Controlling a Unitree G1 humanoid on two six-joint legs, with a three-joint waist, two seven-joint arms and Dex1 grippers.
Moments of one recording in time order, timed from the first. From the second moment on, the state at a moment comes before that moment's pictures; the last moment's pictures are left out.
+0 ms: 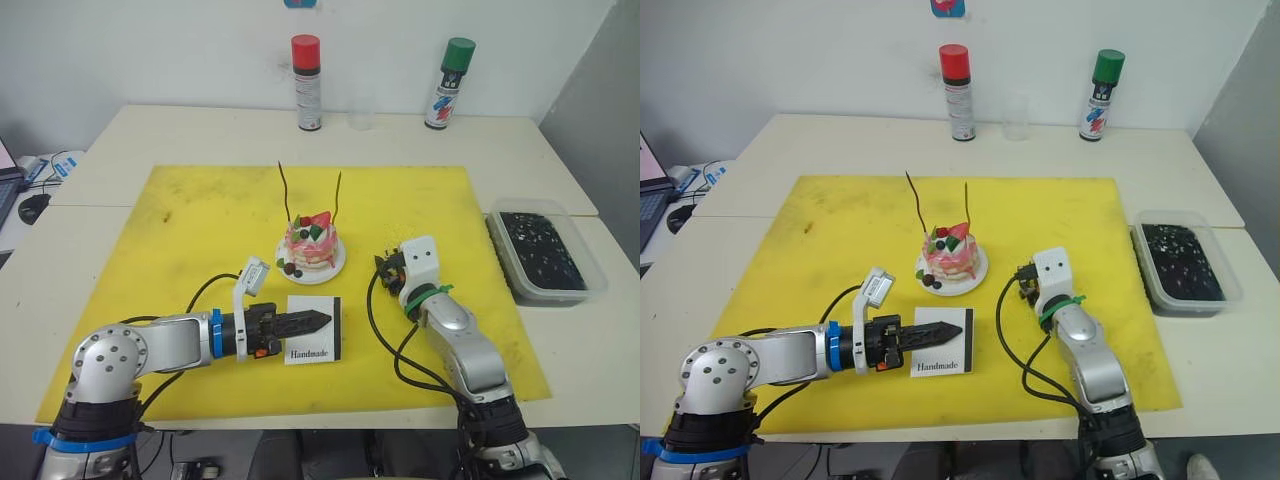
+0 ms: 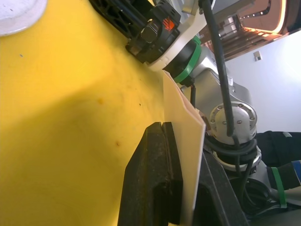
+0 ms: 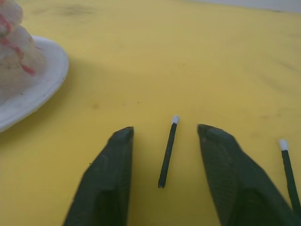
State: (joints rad) left arm -0.23 0.62 0.16 -0.28 -1.54 1.32 -0.25; right arm -0.27 -0.06 0.14 -0.16 0.02 0.54 0.14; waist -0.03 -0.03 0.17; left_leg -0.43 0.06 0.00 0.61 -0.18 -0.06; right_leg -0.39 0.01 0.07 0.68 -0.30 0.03
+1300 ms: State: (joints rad) left arm -0.20 0.74 0.09 -0.31 -1.46 1.28 -0.40; right arm -0.02 -0.42 0.28 -0.48 0.16 0.50 0.55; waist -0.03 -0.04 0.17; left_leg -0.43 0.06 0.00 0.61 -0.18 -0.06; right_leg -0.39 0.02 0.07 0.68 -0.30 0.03
